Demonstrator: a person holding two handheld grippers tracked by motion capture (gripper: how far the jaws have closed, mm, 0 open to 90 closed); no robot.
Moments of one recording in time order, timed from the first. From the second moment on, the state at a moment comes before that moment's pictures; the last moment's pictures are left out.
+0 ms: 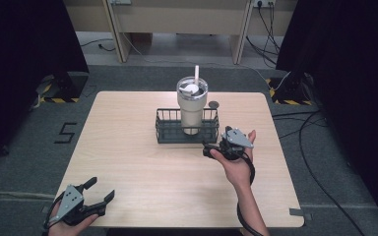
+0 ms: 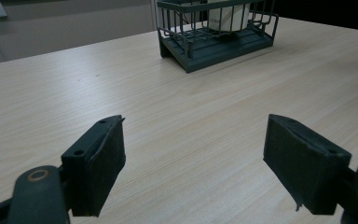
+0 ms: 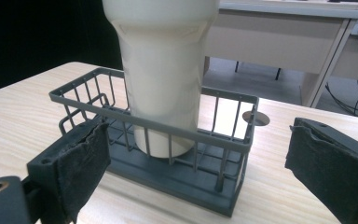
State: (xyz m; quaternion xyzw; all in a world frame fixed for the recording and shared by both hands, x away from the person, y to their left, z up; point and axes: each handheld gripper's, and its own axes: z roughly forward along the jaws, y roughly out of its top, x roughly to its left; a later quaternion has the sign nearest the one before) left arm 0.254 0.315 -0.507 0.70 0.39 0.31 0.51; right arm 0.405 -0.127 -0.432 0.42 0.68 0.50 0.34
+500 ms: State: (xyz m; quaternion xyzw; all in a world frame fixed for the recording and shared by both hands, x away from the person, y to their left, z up) left arm 0.254 0.314 -0.507 0.70 0.39 0.31 0.51; right arm 0.381 -0.152 -0.437 0.43 0.67 0.49 0.34
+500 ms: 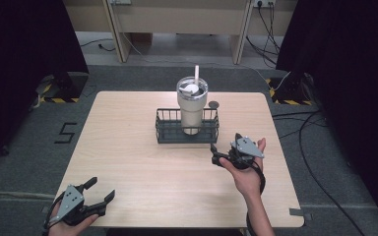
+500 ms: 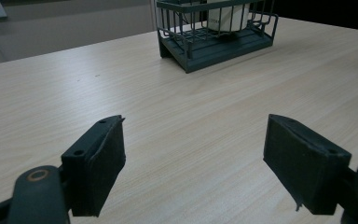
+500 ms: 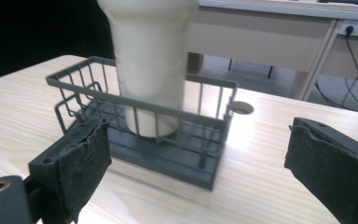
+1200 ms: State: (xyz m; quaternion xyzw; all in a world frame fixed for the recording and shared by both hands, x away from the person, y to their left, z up) left arm 0.254 0.312 -0.507 0.70 0.38 0.31 0.51; right arm 0.333 -0.208 -0.475 0.49 0.66 0.46 0.34
